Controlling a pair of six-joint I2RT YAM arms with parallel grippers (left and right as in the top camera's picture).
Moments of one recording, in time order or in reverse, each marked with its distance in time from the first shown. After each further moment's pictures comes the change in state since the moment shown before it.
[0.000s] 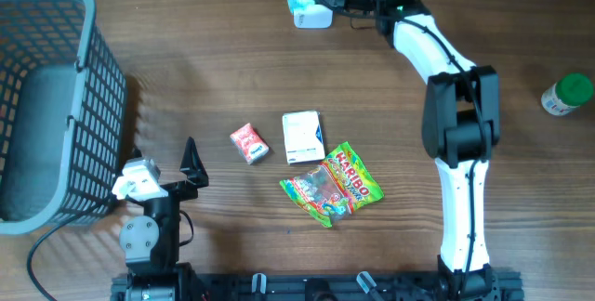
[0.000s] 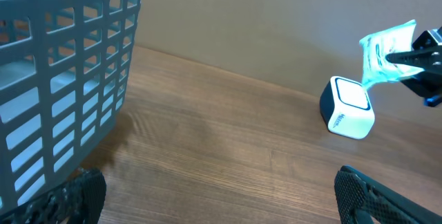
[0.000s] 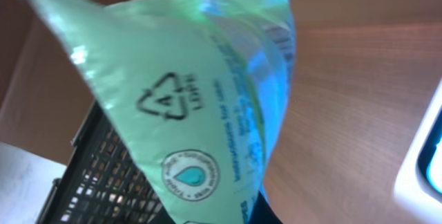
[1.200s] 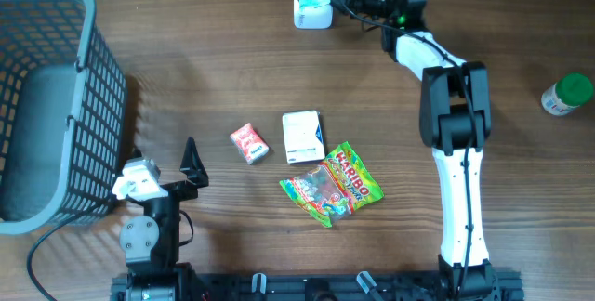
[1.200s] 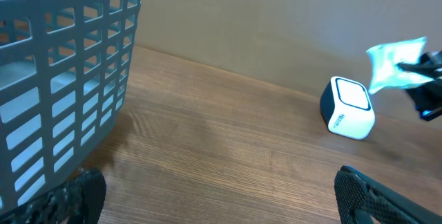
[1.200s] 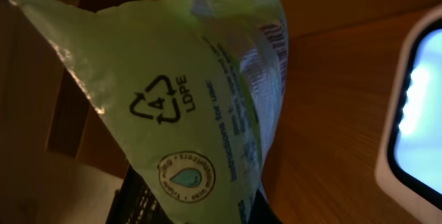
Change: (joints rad) left arm 0.000 0.000 0.000 0.000 0.000 0.000; right arm -0.070 0.171 -0.001 0.694 -0.097 0.633
